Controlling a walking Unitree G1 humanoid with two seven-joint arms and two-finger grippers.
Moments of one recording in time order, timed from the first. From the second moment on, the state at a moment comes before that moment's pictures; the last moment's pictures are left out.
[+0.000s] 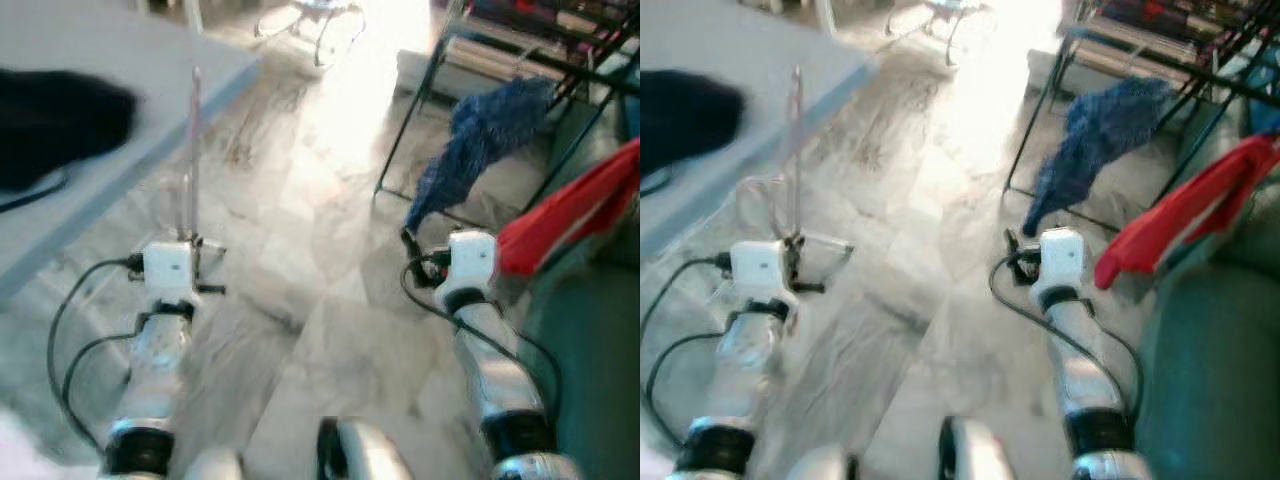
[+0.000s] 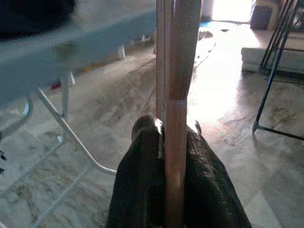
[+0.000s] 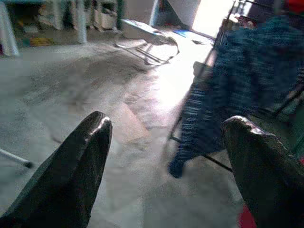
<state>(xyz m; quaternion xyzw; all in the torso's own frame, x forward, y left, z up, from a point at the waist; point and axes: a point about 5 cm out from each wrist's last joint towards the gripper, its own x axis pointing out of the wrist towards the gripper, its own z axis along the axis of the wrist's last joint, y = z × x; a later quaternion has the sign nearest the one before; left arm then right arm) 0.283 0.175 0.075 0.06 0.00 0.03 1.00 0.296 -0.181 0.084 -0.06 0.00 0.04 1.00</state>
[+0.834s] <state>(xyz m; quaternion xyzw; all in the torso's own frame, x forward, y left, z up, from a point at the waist) 0.284 0.180 0.071 0.08 0.01 0.05 1.00 0.297 -0.164 0.084 -0.07 -0.01 0.09 0.99</state>
